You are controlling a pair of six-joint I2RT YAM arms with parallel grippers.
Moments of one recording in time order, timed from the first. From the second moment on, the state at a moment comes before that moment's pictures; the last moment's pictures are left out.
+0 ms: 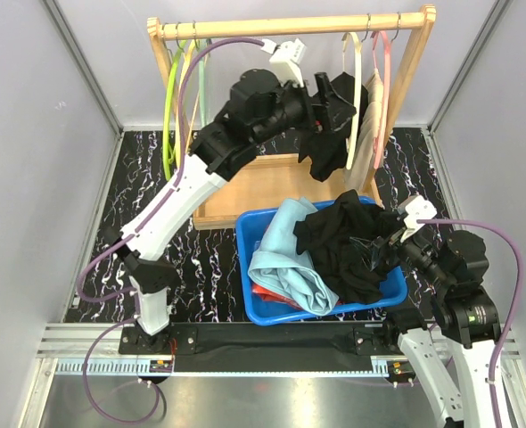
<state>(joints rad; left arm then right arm) -0.82 1.85 2.30 -0.47 0.10 -0.57 0.15 0.43 0.88 -0.61 -0.50 -0.15</state>
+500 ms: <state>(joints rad) -0.96 1.99 2.41 -0.52 -0.25 -0.41 0.11 0.41 0.86 -0.60 -0.49 -0.10</state>
